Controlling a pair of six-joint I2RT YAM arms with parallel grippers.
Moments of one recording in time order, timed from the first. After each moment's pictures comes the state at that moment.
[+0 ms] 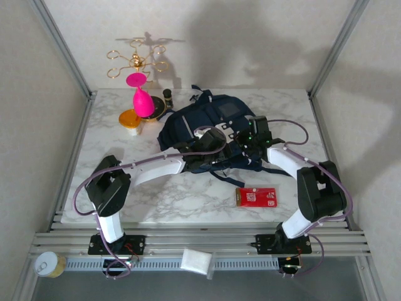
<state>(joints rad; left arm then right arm) -0.88 1.82 1.36 -0.34 -0.16 -1.07 0.34 1.58 0.94 -0.11 -0.20 1.11</state>
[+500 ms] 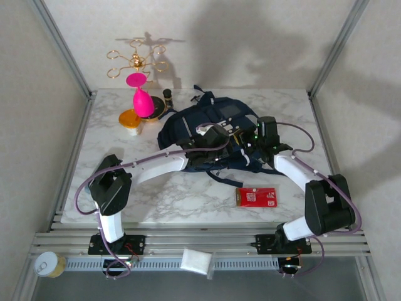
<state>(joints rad) -0.90 1.84 1.44 -0.40 -0.17 -1.14 0.31 1.45 0.85 0.03 -0.34 1.31</state>
